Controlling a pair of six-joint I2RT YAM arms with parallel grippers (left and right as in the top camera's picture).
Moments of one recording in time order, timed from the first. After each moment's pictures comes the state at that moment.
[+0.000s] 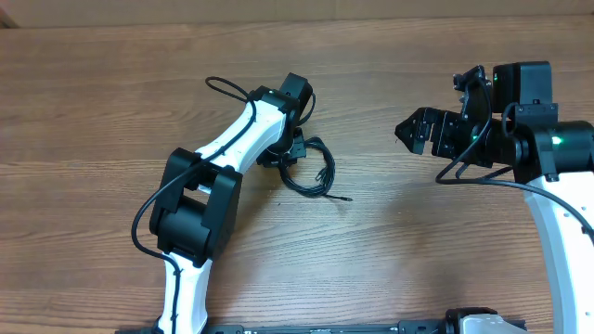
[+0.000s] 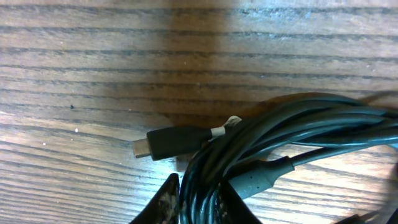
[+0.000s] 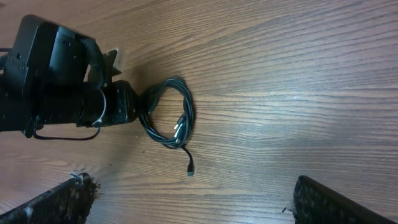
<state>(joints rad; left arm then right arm) -0.45 2.17 1.63 -0.97 -0.03 -0.63 0.05 1.35 1.44 -1.14 -0.38 0.23</state>
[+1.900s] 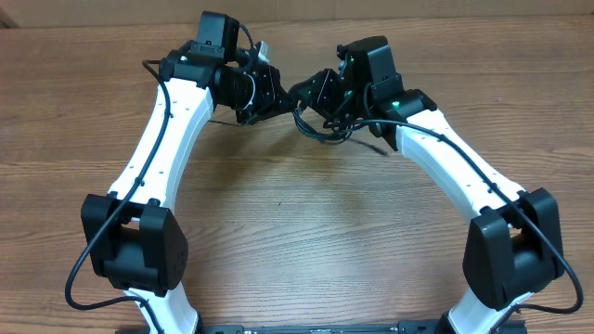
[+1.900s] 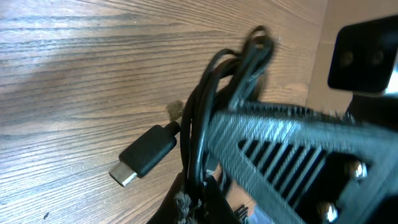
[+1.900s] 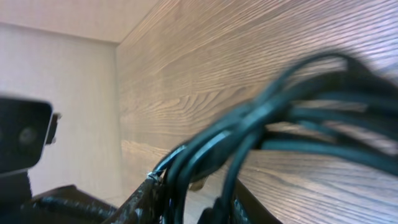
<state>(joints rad) -0.22 1.92 1.75 -0.97 0.70 -0.52 0.40 1.84 1.44 -0.30 -0.50 0.91</state>
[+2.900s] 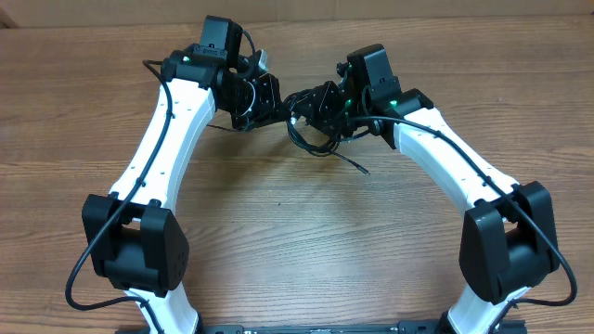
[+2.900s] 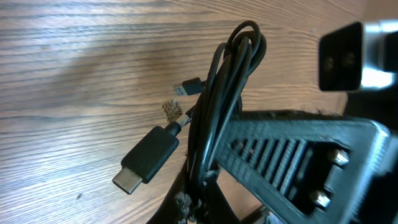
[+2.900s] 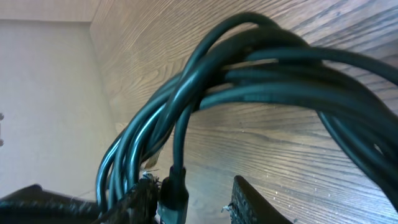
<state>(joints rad) -0.23 1.92 1.75 -1.04 0.62 -0.47 0.40 1.88 1.44 -0.42 -0.57 0.96</state>
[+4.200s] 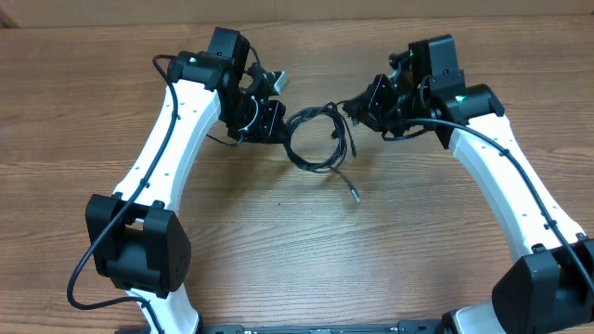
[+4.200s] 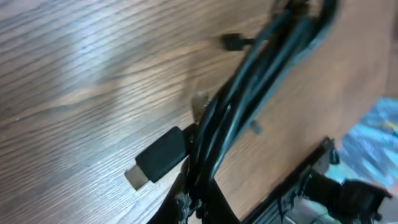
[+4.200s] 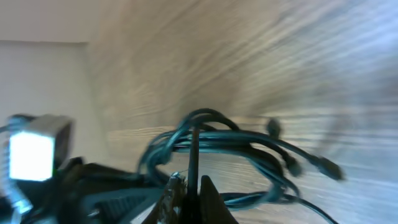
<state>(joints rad) -0.25 1.92 1.75 -1.23 0.59 -0.02 0.24 1.66 1.44 -0.73 -0.56 0.80</state>
